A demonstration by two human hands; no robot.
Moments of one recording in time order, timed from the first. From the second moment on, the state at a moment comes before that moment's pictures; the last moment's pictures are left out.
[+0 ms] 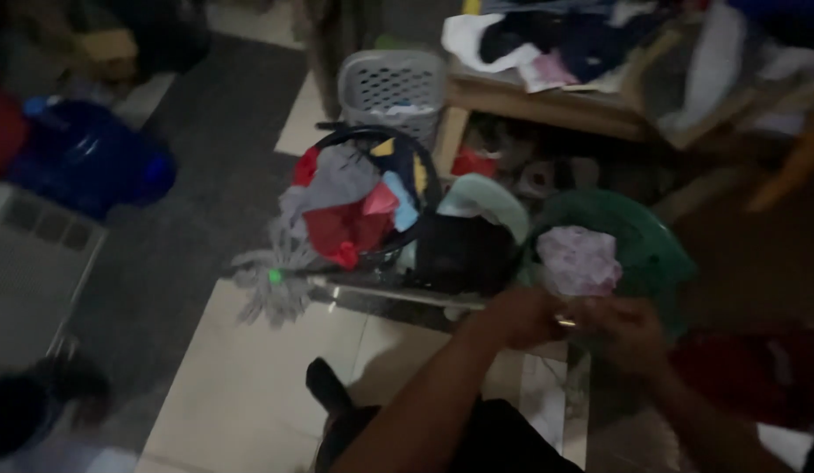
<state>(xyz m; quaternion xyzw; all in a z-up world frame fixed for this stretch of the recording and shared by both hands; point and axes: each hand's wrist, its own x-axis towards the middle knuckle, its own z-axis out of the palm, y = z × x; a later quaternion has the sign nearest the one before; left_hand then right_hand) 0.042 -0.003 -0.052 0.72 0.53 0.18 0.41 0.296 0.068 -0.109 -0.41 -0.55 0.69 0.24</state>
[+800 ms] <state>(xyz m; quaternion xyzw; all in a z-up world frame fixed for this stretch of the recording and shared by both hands) -0.316 -0.138 -0.081 0.45 0.87 0.05 0.19 -0.184 -0.051 -0.048 -0.16 -0.83 0.50 0.19</state>
